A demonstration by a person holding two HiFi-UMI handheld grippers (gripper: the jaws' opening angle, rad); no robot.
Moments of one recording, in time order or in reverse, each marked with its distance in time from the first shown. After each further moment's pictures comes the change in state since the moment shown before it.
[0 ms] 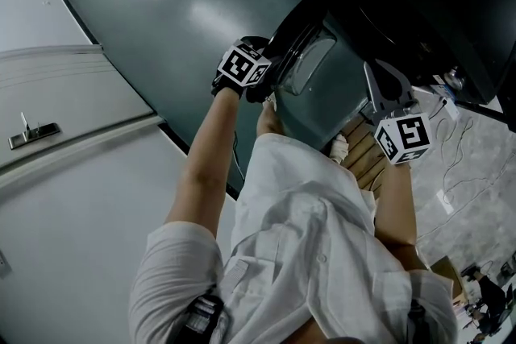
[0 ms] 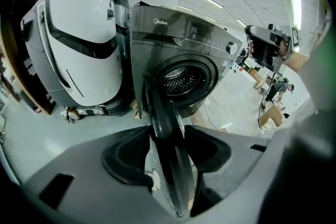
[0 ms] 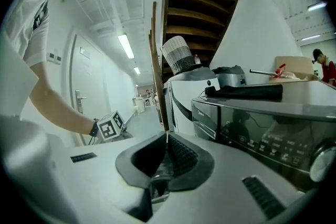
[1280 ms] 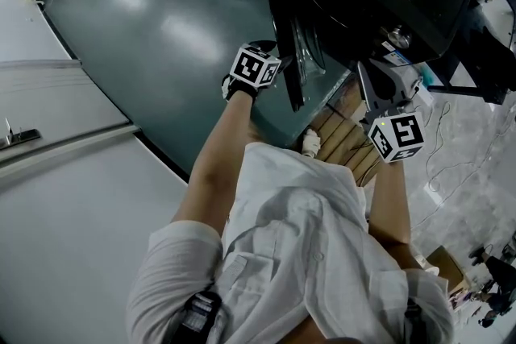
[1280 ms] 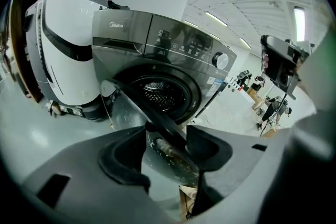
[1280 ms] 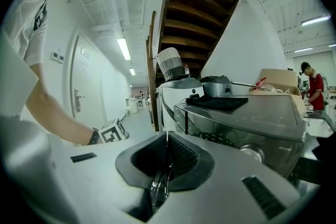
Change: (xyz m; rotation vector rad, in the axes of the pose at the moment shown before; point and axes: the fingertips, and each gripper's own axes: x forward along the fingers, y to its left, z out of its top) left arm 0.066 -0.161 0.072 -0.134 -0.138 -0.043; right arm -0.146 -0.050 -0.001 -0.035 -0.024 -0.089
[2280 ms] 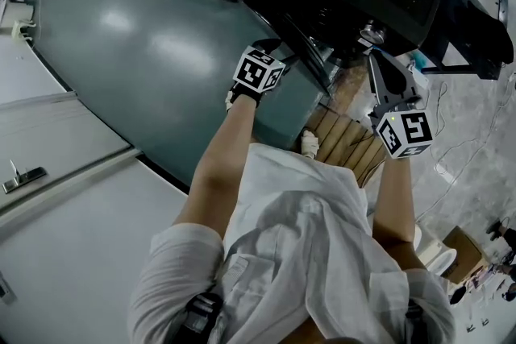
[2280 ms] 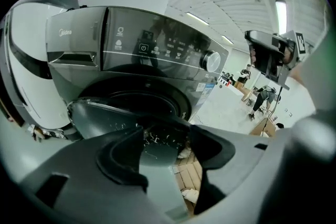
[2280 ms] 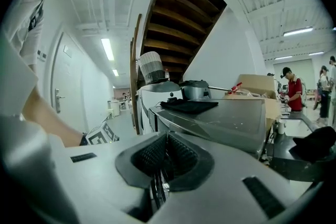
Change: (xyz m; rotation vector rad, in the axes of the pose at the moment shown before) left arm 0.065 -0.053 0.062 0.150 -0.041 -0.109; right arm -0.036 -0.095 0.003 0.030 -0.028 -0.190
